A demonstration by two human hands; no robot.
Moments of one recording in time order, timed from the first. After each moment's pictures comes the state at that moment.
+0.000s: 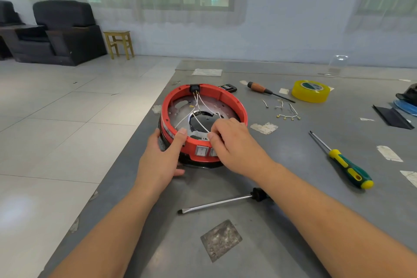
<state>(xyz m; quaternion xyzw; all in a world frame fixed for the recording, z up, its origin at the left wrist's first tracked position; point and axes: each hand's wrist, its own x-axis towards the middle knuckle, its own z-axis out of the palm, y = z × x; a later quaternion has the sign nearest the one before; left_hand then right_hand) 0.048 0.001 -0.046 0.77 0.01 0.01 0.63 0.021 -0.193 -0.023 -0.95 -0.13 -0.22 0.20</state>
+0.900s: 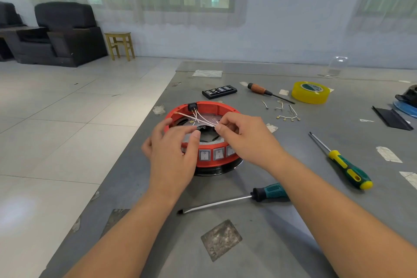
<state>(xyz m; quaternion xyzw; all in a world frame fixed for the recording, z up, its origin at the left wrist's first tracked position) 0.038 -0.022 -0.043 0.85 -0.15 0.28 0.41 0.020 -0.213 -0.002 -0.92 -0.06 -0.21 0.32</state>
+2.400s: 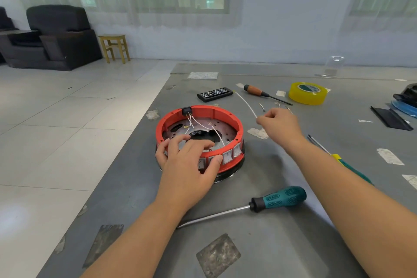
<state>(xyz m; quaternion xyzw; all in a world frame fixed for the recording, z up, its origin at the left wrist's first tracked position) 0.039 -0.044 -0.062 0.87 -0.25 0.25 0.34 0.072 -0.315 -0.019 -0.87 0.24 -0.22 0.38</state>
